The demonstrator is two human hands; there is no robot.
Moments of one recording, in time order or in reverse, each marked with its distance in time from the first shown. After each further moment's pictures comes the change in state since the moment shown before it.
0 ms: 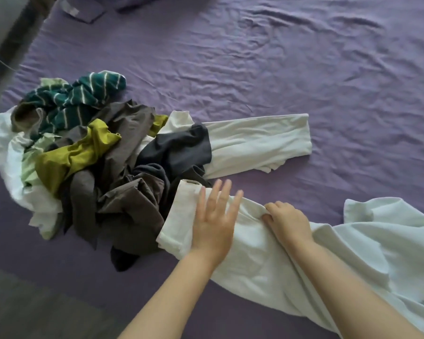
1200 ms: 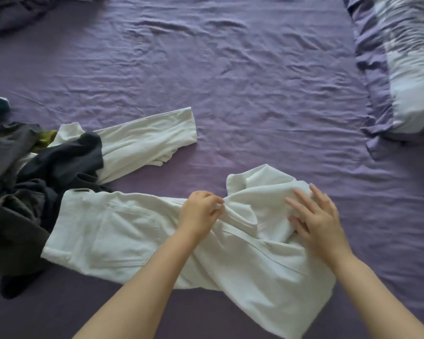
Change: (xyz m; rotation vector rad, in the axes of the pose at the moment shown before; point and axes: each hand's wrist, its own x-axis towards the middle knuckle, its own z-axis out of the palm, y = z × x) left_hand 0.051 0.198 0.039 -0.509 -0.465 -0.038; right_hand -0.169 0.265 -0.028 0.160 0.449 0.074
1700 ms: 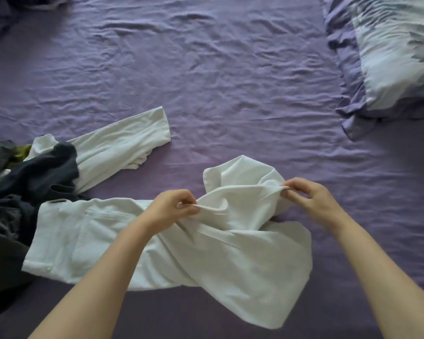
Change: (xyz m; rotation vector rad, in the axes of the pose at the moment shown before) left_hand 0.010 -0.005 -0.027 -0.201 -0.311 -0.062; right_hand 0.016 0.042 -0.030 0.832 -0.195 0.307
